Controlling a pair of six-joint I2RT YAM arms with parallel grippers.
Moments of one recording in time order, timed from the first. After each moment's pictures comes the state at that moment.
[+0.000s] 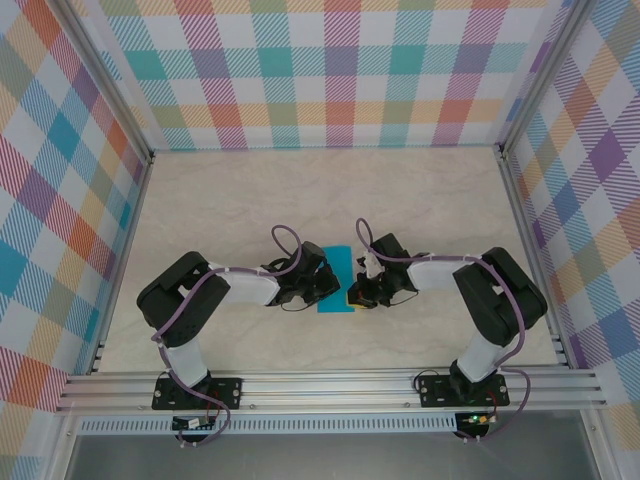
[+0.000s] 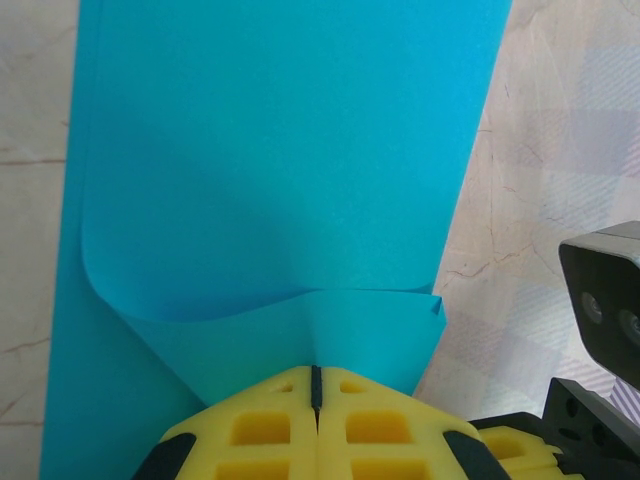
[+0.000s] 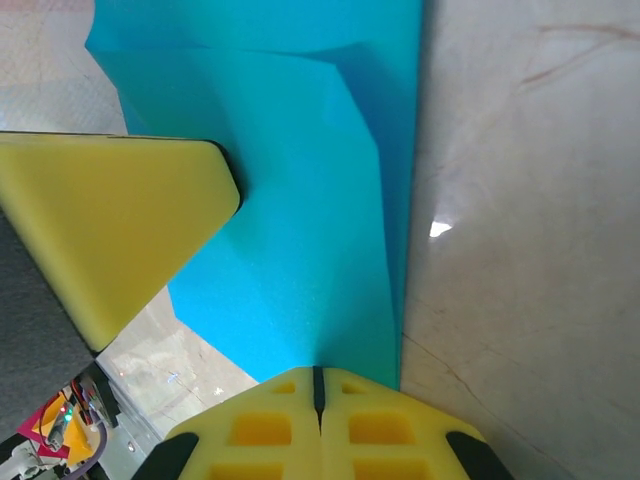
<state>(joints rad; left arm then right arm) -0.79 1.78 0.80 0.13 0.20 -1.19 0.57 1.69 0.71 -0.20 -0.65 0.65</state>
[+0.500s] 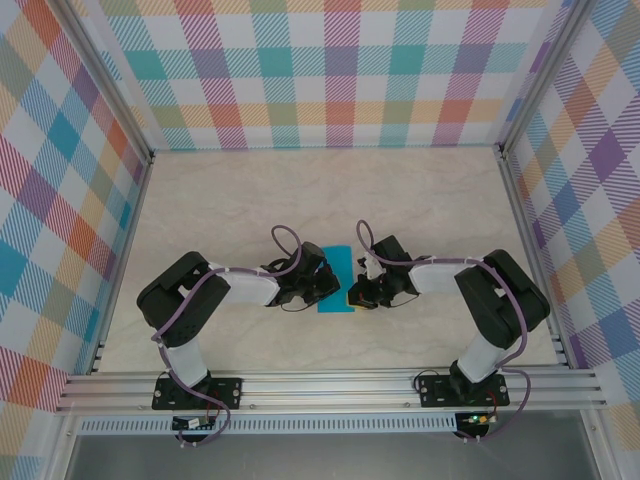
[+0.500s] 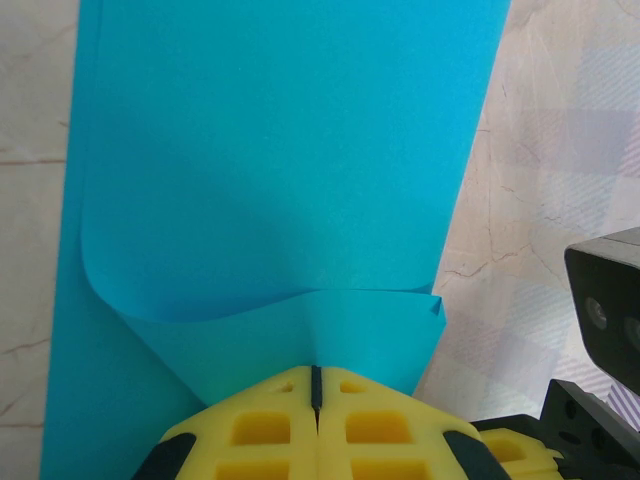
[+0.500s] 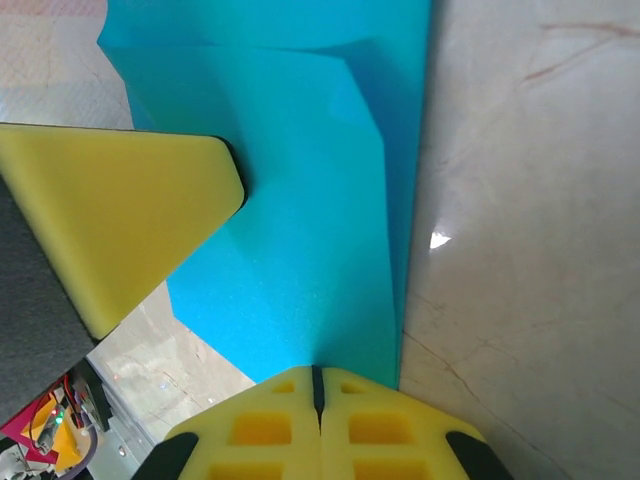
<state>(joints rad) -0.79 1.78 0.80 0.15 0.20 -1.19 0.57 1.67 0.69 -0.17 -0.63 0.64</state>
